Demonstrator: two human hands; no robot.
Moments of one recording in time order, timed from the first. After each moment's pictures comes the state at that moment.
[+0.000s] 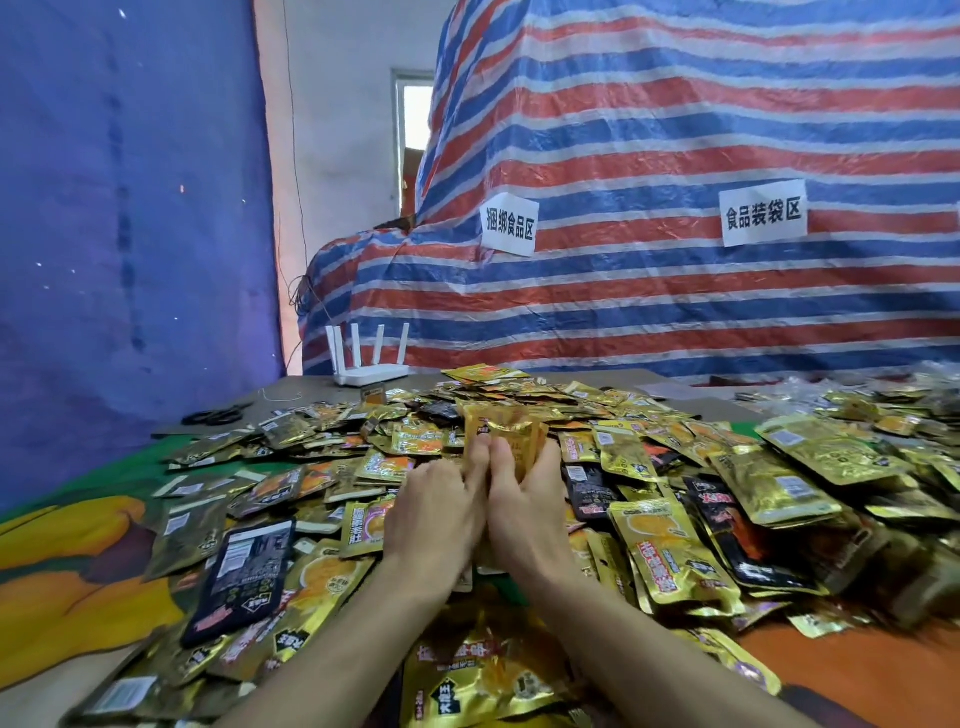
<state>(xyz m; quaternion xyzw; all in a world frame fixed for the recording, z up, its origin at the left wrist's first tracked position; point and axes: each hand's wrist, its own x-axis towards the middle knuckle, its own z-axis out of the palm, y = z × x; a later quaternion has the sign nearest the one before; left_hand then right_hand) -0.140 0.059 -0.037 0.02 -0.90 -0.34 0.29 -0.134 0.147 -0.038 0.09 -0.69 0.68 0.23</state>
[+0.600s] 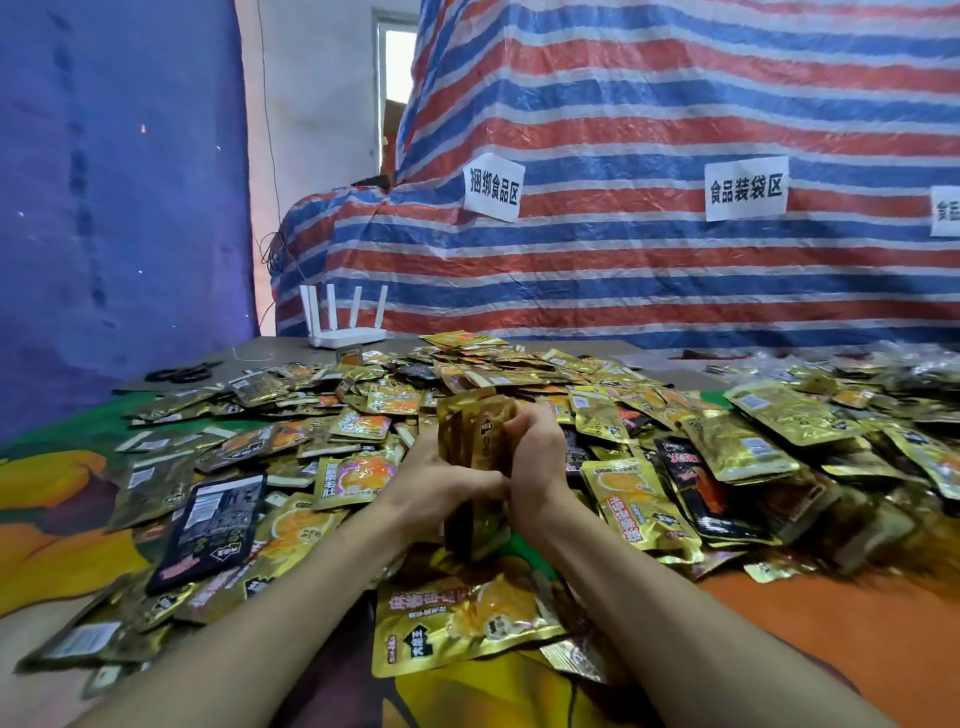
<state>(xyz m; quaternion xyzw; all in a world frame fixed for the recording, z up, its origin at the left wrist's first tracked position) -0.130 0.055 -0.044 -0.21 -0.75 -0.63 0.08 -0.138 0.169 -0.030 0.09 -0.56 0.82 0.06</state>
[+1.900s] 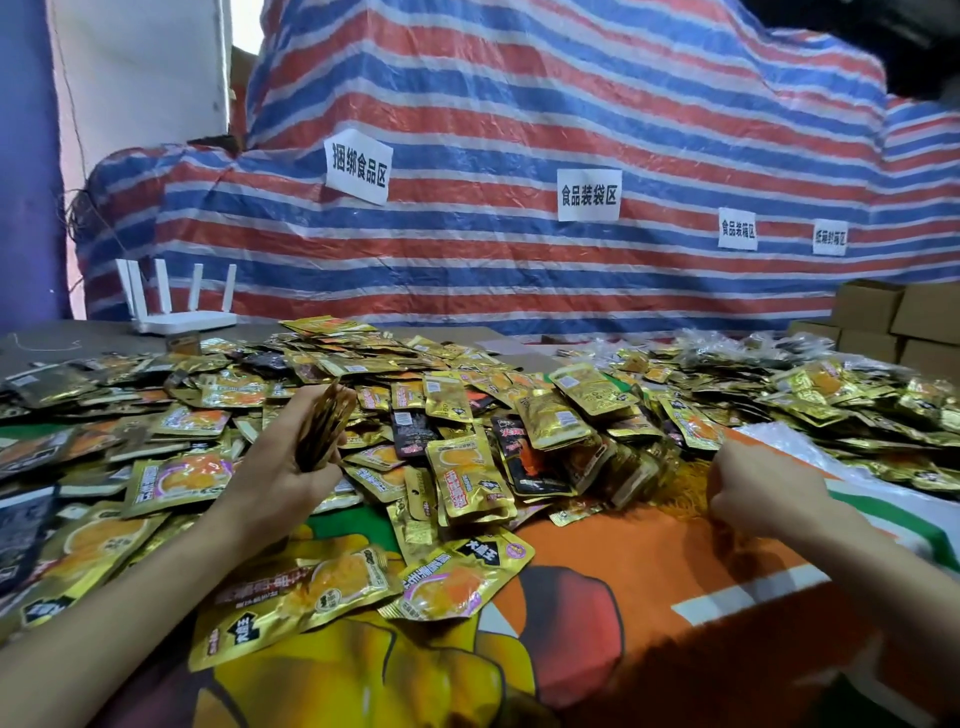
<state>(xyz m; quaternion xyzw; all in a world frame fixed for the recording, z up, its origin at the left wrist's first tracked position) -0.126 0.064 -0.051 -0.30 -0.77 -0.54 0.17 -0.026 0.475 -0.009 -0.25 -0.96 -0.06 0.09</state>
